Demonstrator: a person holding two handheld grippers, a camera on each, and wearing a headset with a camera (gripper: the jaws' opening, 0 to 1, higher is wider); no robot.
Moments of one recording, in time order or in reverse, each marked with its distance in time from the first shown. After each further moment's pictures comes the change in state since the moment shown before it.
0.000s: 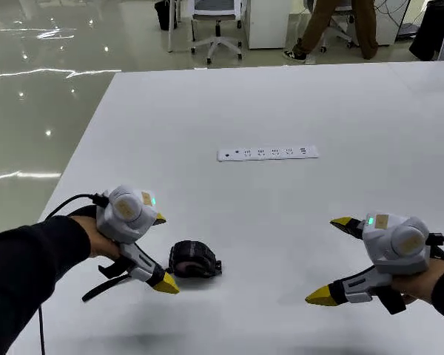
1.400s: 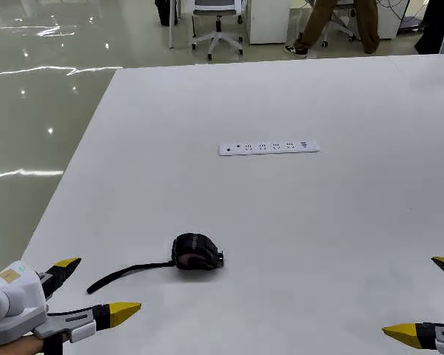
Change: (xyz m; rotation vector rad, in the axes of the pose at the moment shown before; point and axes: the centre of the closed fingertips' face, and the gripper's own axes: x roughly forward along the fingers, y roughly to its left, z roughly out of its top) left arm -0.101 -0.049 -0.080 -0.594 -0.527 0.450; right arm -0.131 0.019 -0.087 0.246 -0.011 -0.332
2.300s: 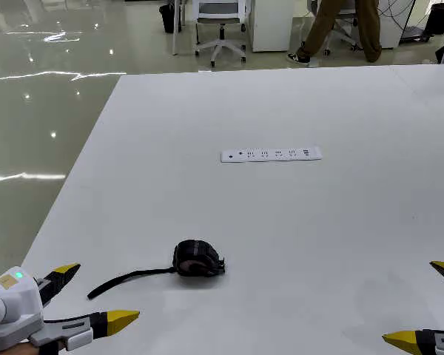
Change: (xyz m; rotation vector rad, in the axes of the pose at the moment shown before) left arm -0.008 0.000 0.001 -0.023 -0.015 -0.003; right arm 0.003 -0.001 0.006 -0.033 0.006 0.012
